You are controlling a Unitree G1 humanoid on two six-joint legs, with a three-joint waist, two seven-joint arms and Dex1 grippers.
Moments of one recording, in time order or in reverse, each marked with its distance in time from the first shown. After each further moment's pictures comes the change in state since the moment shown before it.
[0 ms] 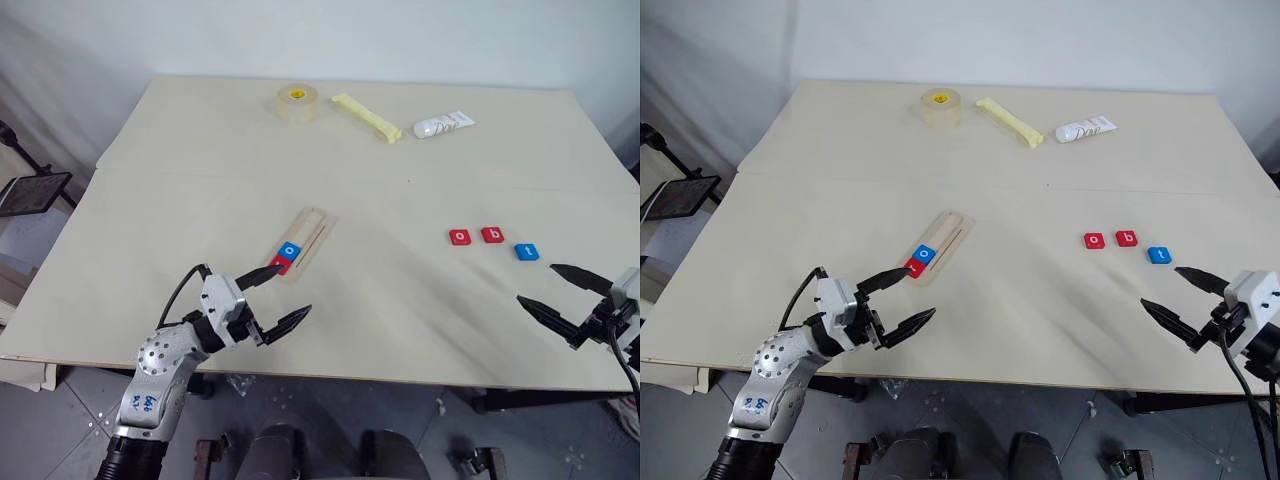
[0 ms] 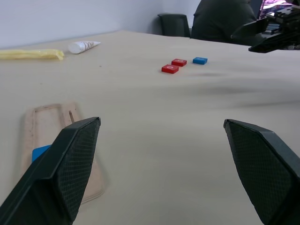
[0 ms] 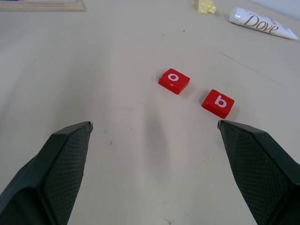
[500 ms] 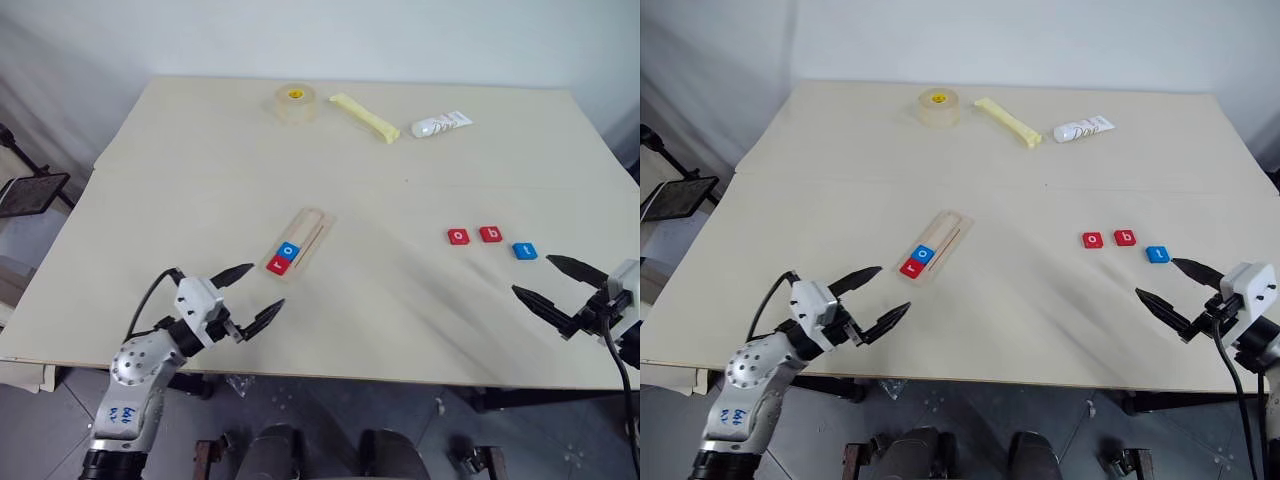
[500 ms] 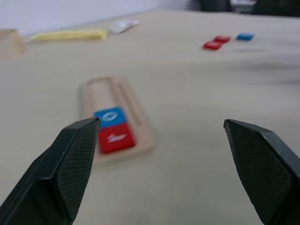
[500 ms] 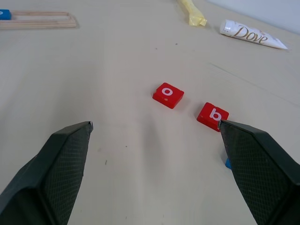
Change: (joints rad) left arm 0.088 0.086 0.131 -0.014 0.037 0.023 0.111; right arm -0.066 0.032 0.018 -0.016 0.006 0.030 -0.038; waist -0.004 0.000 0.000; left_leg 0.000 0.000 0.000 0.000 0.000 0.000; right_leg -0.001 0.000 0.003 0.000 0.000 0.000
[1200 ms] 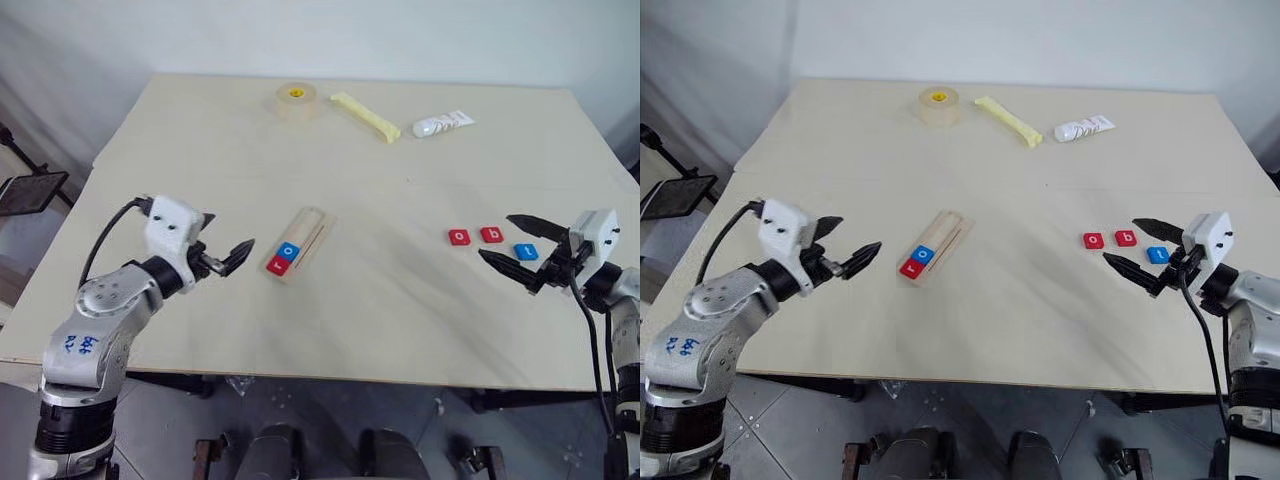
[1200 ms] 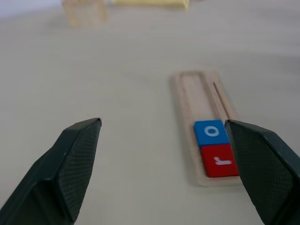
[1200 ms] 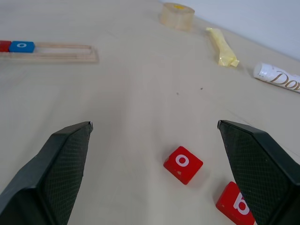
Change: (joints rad) left arm -0.351 0.120 0.023 -0.270 -0.072 0.893 0.356; right arm -0.323 0.001 0.160 0.210 -0.059 -0.026 0.096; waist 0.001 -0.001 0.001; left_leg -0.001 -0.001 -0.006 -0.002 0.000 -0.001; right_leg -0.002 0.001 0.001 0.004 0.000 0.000
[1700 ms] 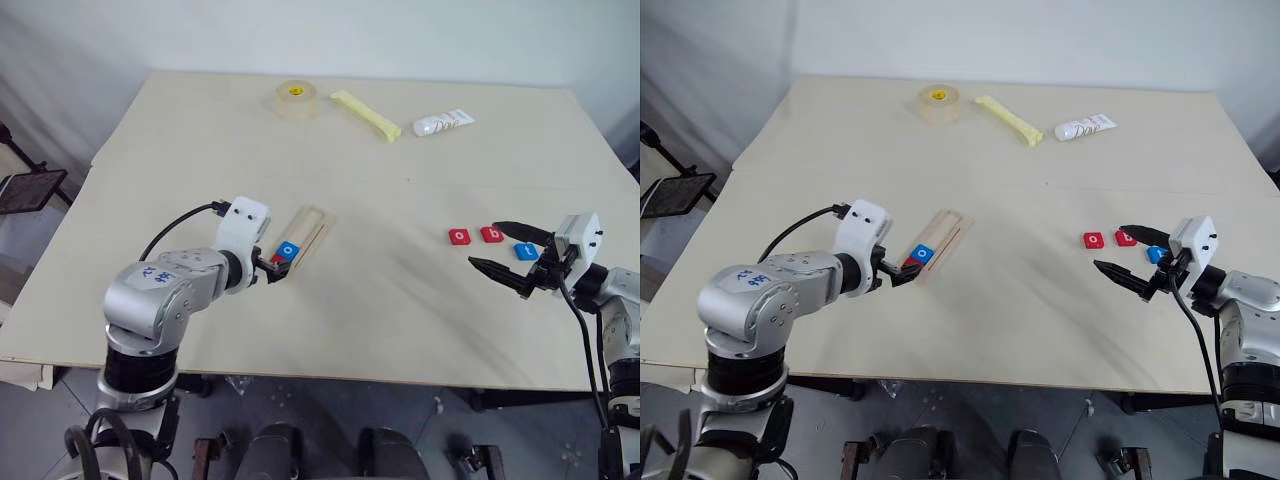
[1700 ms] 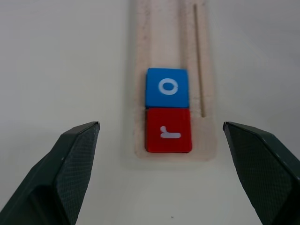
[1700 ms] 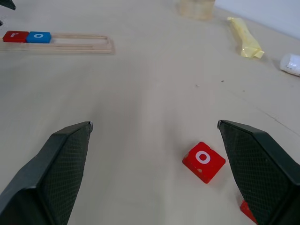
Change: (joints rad) left arm -0.350 -0.211 -0.171 -0.027 0.036 0.720 0.229; right arm -0.031 0.012 0.038 0.028 -0.019 -0.003 0.049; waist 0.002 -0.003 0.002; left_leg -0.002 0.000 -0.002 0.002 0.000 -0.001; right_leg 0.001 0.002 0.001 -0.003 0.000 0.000
